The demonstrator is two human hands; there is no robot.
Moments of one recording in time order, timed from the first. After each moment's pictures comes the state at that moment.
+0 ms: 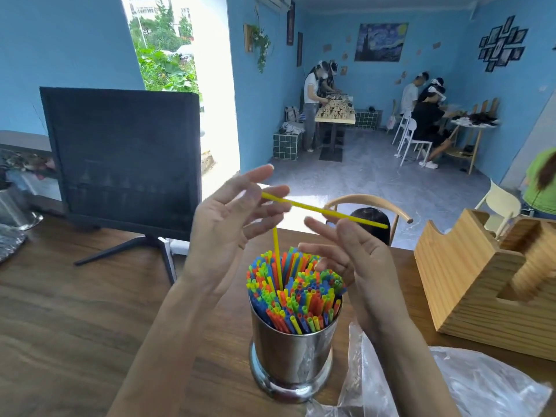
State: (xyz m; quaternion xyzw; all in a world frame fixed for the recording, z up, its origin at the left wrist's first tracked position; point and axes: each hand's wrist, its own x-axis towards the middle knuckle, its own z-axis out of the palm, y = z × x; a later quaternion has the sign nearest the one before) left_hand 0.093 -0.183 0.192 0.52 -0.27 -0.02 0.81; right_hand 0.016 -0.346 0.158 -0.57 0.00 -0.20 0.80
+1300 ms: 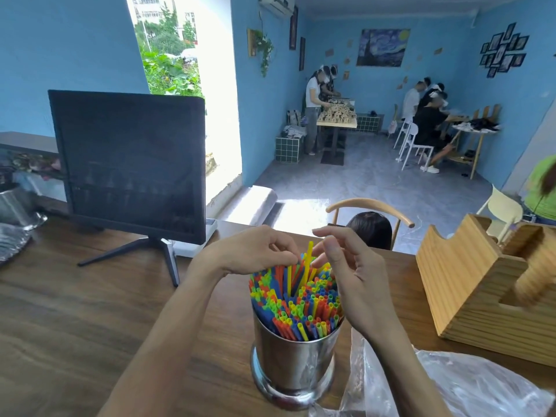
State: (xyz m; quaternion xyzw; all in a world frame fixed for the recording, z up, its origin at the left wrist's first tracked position) left_hand 0.149 -0.189 0.172 0.85 -0.38 -0.20 0.30; right_hand 0.028 -0.355 0.127 -0.79 -0.03 -0.34 0.51
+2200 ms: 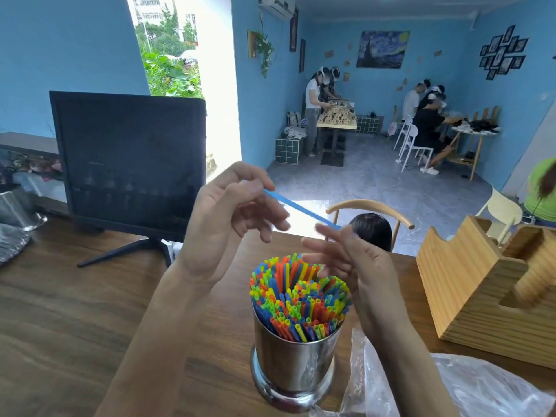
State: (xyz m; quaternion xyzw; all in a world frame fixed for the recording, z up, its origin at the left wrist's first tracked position) left_hand 0.096 -0.172 0.214 0.52 -0.35 -0.02 0.78; right_hand 0.017 -0.347 0.153 -0.62 0.01 -0.21 0.76
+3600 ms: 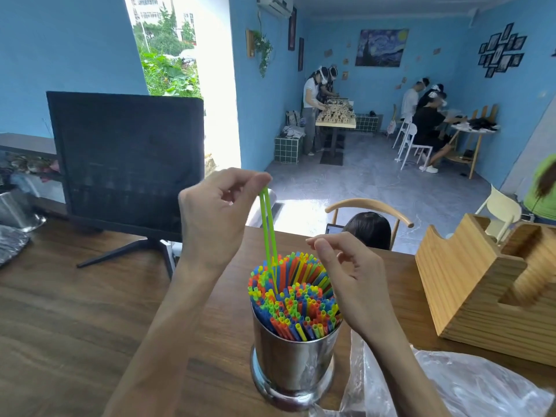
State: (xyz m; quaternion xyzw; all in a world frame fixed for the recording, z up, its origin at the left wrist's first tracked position) left_hand 0.121 -0.176 0.197 0.71 -0.27 0.35 0.55; right_hand 0.031 -0.355 0.123 -0.82 0.01 -0.35 0.46
